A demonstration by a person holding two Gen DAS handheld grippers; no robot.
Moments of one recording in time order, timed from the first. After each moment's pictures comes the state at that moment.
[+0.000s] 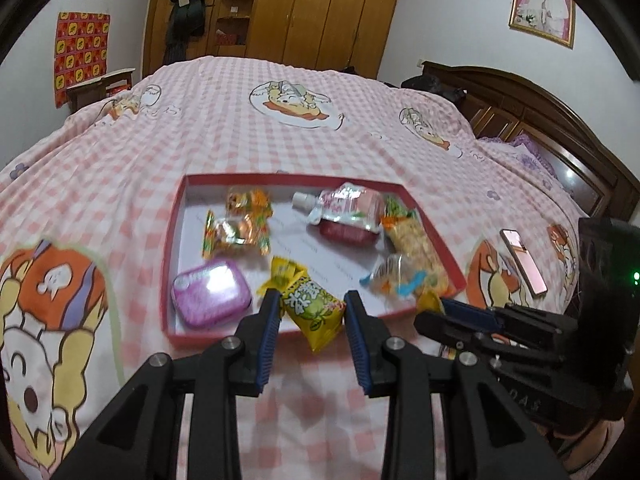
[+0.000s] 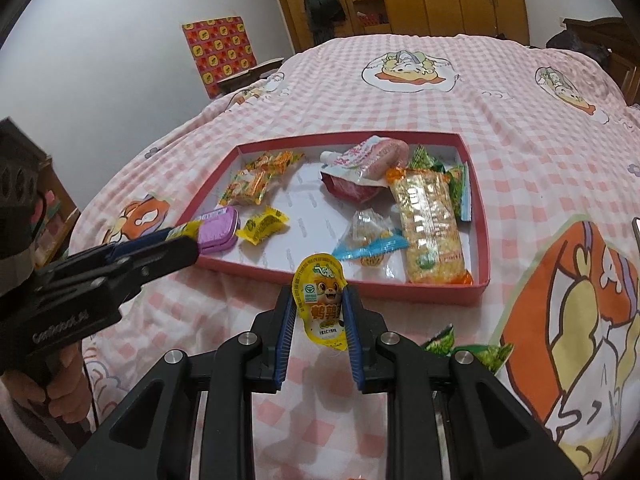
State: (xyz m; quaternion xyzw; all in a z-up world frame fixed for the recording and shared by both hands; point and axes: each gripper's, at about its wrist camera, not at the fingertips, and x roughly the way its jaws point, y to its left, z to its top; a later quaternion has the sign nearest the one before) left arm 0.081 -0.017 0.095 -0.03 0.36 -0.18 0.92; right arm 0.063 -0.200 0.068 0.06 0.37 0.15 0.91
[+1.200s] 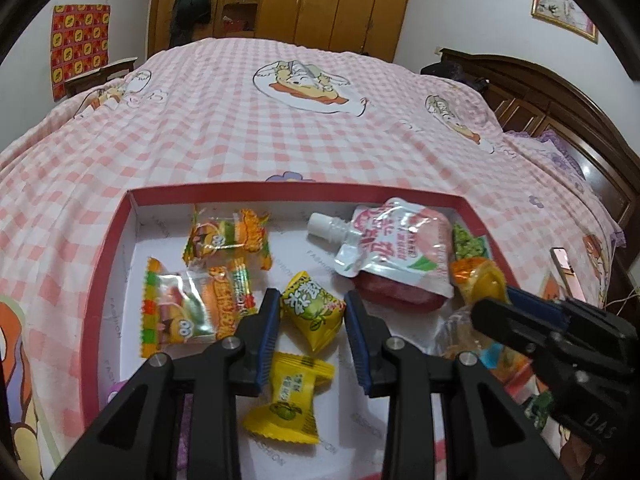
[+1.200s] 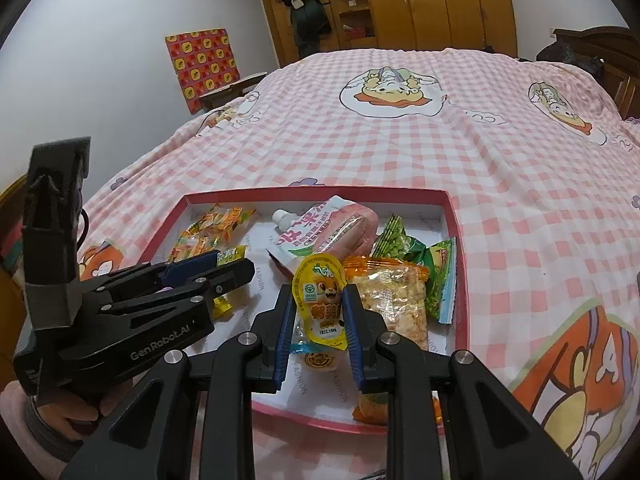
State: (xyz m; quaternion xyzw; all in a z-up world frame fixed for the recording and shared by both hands) left arm 0.190 -0.048 0.048 -0.02 0.38 -0.15 0.91; right arm 0.139 -0.216 0.074 0.06 0.35 0.12 0.93
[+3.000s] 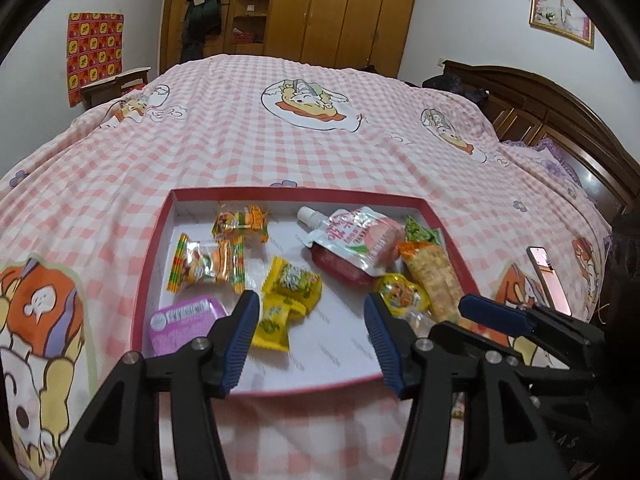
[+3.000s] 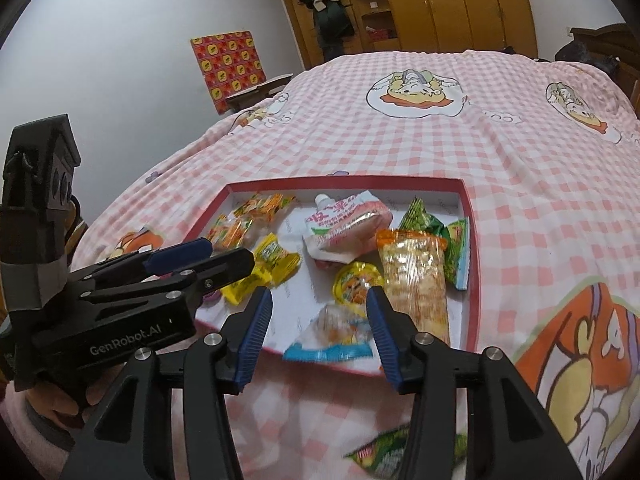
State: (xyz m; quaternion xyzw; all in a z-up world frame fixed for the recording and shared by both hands) left arm 0.114 -0.048 0.090 -0.02 0.36 -0.13 0.92; right arm 0.101 -0.217 0.082 0.07 0.35 0.17 0.92
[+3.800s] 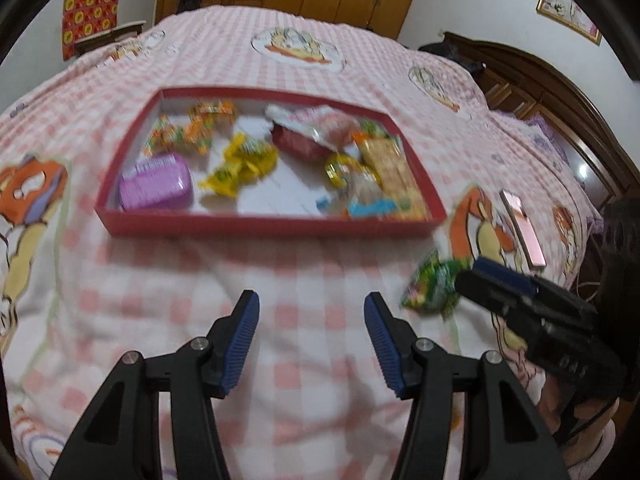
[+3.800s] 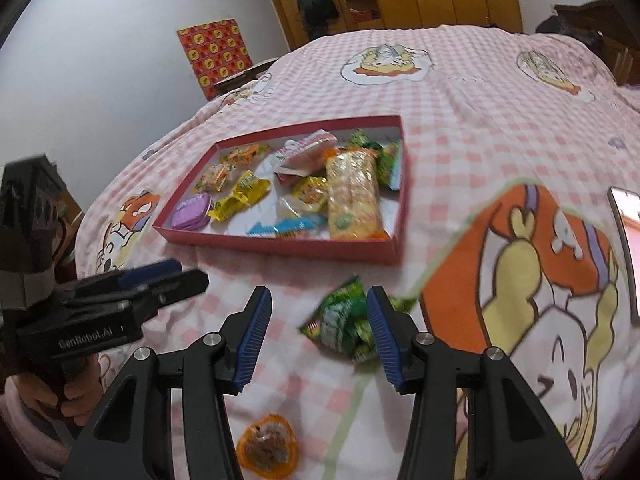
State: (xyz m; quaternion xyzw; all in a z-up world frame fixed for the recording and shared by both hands) left arm 0.040 -0.068 0.054 -0.05 0.45 -0.16 0.88; right arm 0.033 -0.267 0.058 0.09 0.38 0.15 0.91
